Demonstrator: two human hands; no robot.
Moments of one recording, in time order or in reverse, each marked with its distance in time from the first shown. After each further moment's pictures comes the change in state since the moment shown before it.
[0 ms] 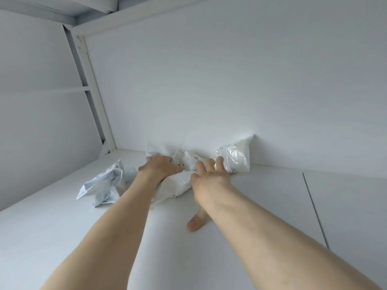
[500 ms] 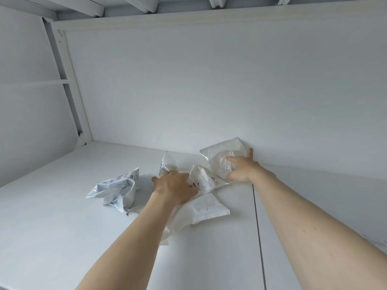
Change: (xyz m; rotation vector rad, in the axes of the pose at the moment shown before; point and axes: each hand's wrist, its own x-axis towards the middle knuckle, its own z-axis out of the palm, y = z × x) left_hand -0.156 0.074 0.028 0.133 0.035 0.273; right_hand -0.085 0.132 0.047 0.827 -0.019 0.451
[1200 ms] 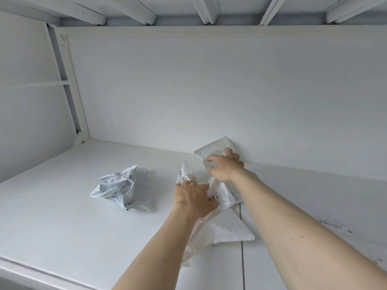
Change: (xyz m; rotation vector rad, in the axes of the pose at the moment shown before) left_hand -0.066 0.069 0.001 0.113 -0.008 0.165; right_hand -0.055 -0.024 -0.004 -0.082 0.132 -0.158
